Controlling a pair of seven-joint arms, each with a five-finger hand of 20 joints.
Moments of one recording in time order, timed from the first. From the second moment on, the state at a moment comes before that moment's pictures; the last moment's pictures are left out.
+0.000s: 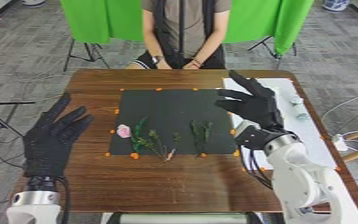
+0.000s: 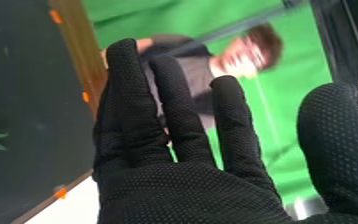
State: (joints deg) left arm 133.2 -54.8 -94.0 -129.8 35.1 14.1 25.6; right arm -105.3 -74.6 86.3 -121.9 -51.3 5.7 13.2
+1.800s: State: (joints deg) left arm 134.9 -55.8 -92.8 -130.5 37.3 17.9 23.9; right arm -117.9 -75.7 89.7 -125.9 -54.6 10.5 10.2
